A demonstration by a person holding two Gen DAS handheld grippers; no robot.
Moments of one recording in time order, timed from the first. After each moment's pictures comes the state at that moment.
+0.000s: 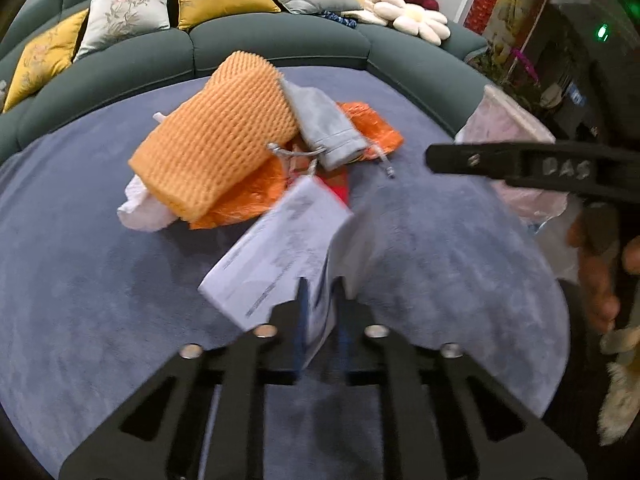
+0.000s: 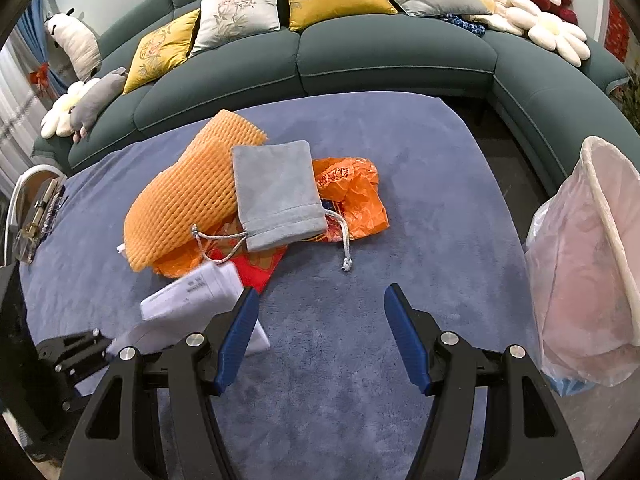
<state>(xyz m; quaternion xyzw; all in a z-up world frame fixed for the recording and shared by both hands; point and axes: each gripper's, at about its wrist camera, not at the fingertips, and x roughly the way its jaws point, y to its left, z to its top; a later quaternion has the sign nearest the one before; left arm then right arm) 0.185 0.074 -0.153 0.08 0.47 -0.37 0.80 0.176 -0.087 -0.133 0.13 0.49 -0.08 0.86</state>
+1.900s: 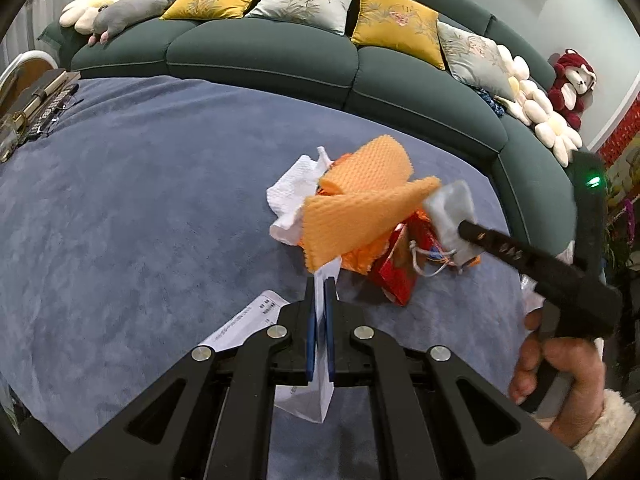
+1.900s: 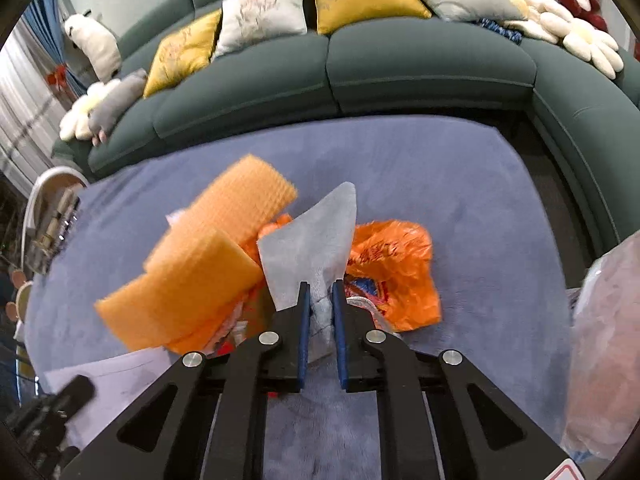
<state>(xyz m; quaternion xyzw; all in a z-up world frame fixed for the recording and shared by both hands) 0.185 0.113 -0.087 -0.07 0.49 -0.11 0.86 0.244 -0.098 -0.130 0.14 0.47 -0.03 0.87</state>
